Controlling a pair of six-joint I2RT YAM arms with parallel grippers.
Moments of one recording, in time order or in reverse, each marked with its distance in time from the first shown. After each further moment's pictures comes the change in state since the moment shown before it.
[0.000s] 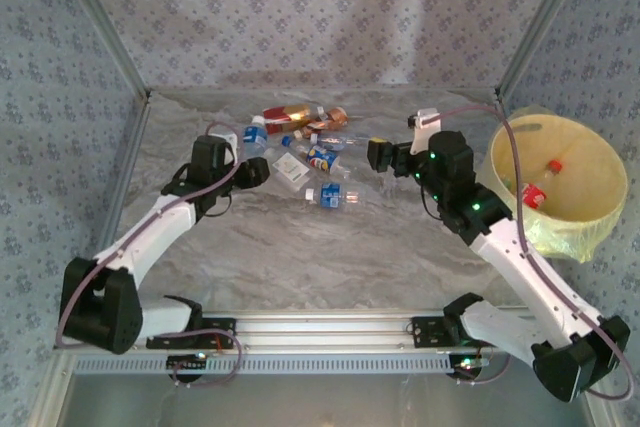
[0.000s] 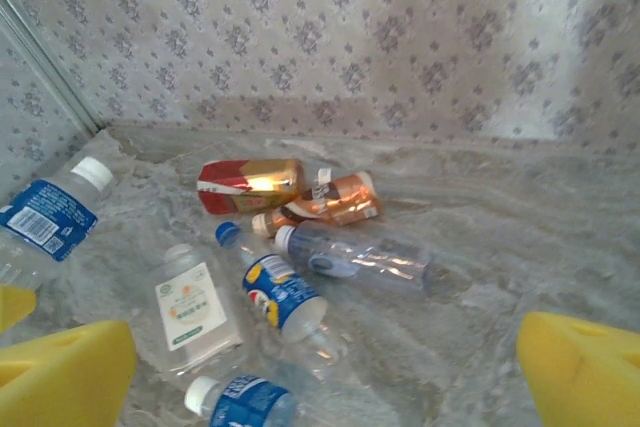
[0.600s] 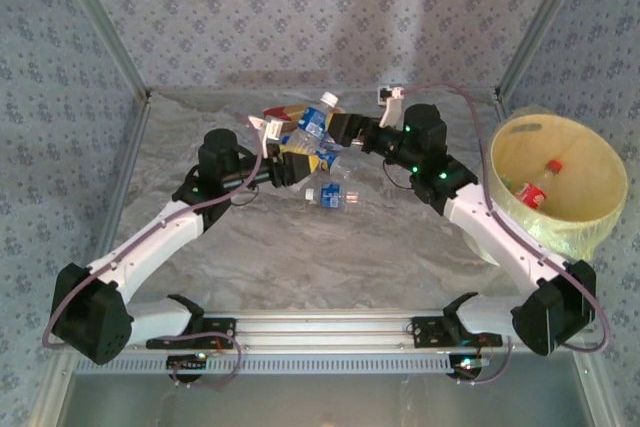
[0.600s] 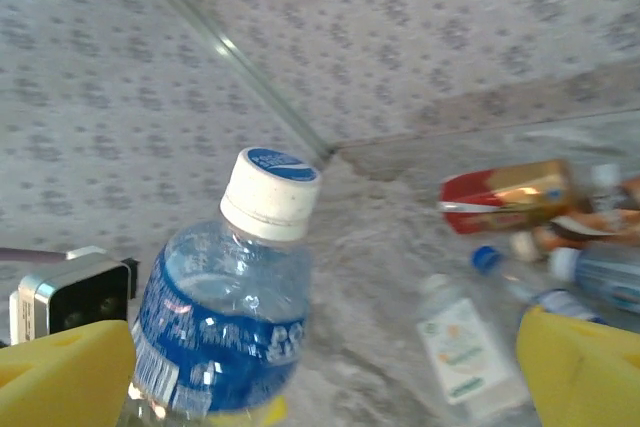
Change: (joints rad) left arm -0.196 -0.026 0.046 0.425 0.457 -0.129; right arm 0.028 0.261 0.125 0.315 -0.441 0.431
